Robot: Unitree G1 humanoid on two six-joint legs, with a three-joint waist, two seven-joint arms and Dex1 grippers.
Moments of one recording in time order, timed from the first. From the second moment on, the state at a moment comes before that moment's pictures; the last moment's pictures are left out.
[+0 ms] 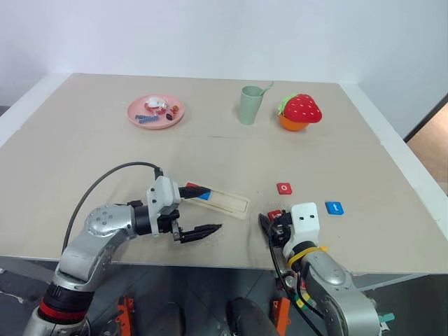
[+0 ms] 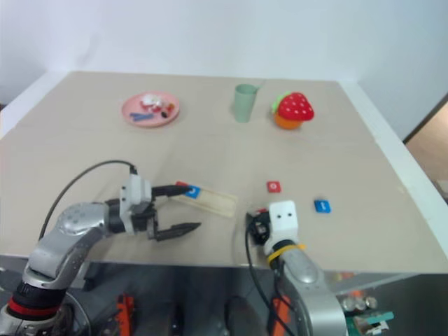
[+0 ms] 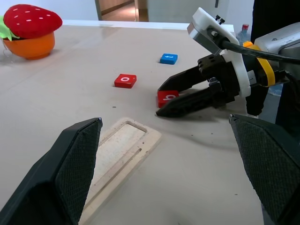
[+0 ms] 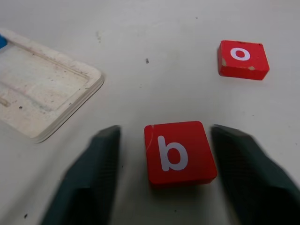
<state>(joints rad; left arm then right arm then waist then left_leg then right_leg) -0.23 0.53 -0.08 -0.37 -0.44 0.37 -0.99 0.11 -0.14 0.05 -0.64 0.11 0.77 0.09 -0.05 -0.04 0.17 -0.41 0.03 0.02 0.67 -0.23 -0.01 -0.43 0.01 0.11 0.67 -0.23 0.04</state>
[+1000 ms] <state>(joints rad) -0.27 0.53 -0.15 -0.36 -0.47 0.40 -1.00 -0.28 0.10 -0.12 -0.62 -0.02 1.12 -0.40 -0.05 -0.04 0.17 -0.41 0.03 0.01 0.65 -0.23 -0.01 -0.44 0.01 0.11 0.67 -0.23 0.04</state>
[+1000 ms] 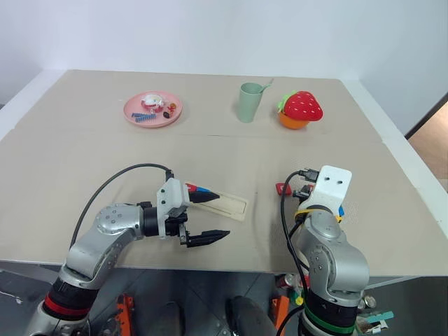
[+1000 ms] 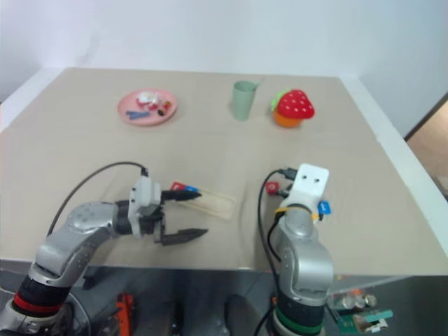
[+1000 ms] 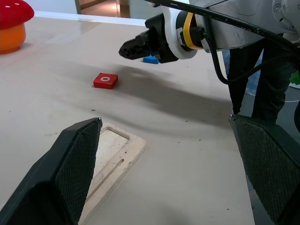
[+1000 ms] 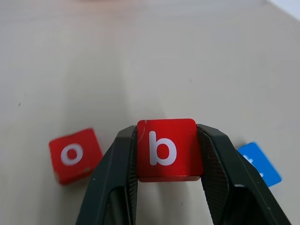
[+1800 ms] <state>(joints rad) -0.27 0.53 -0.16 -0.36 -0.47 0.40 -1.01 -0.25 0.10 -0.21 -0.67 0.15 1.31 -0.35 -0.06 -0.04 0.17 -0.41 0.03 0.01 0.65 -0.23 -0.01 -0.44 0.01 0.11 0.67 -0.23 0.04</state>
